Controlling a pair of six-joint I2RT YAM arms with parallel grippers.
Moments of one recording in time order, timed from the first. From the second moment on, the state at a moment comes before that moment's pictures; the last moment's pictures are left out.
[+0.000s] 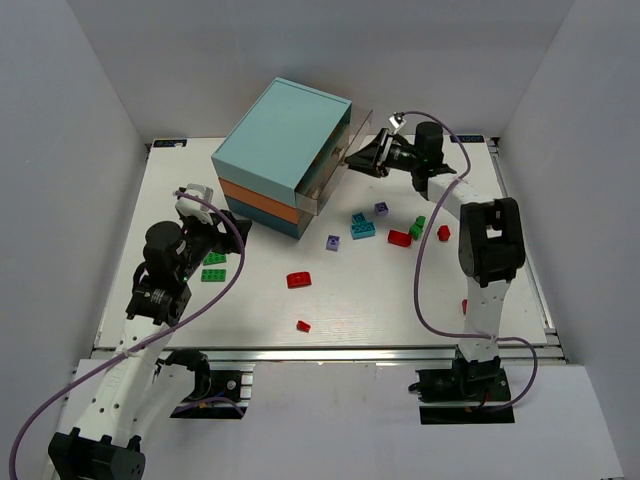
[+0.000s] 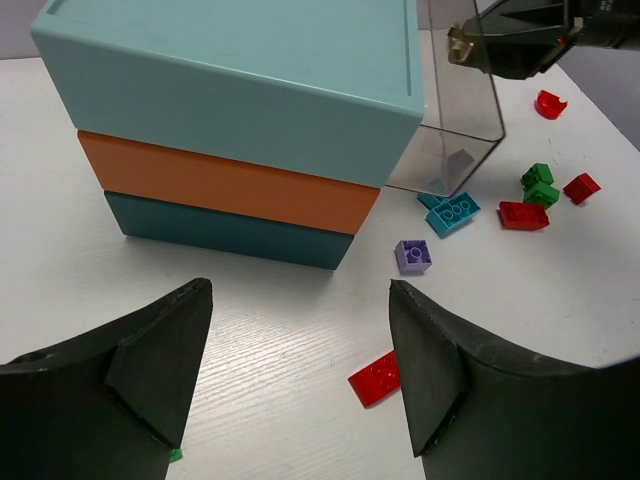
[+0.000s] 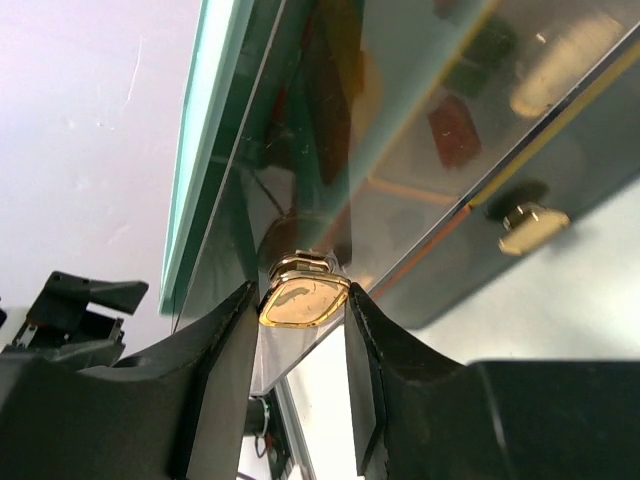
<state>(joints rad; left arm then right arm) -0.21 0.73 0.70 -0.11 0.20 -0.15 0.23 2.10 1.56 0.35 -0.93 0.96</state>
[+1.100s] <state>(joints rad) -0.21 1.15 0.84 -0.31 -0.19 -0.29 0.16 1.27 1.01 -0.20 -0.79 0.16</state>
